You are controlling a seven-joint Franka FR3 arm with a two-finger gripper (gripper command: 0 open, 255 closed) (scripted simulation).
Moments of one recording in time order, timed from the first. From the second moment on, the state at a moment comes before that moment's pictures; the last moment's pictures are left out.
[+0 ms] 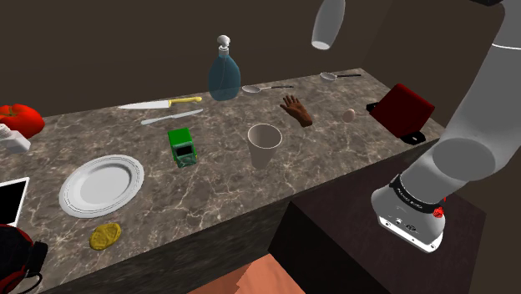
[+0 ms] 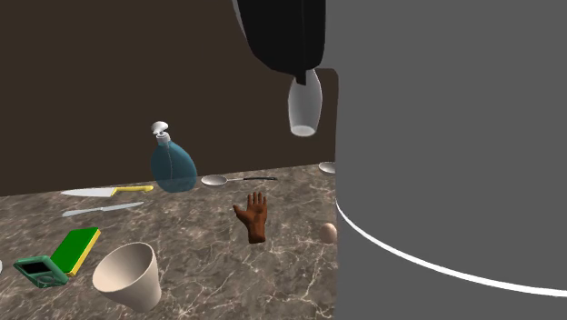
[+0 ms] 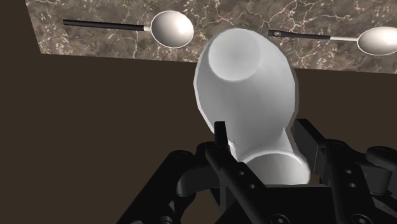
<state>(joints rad) -0.17 0.32 -0.40 -1.20 0.17 1.65 -0.31</state>
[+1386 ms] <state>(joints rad) 0.07 -0.32 -0.18 -1.77 -0.08 1.61 0.13</state>
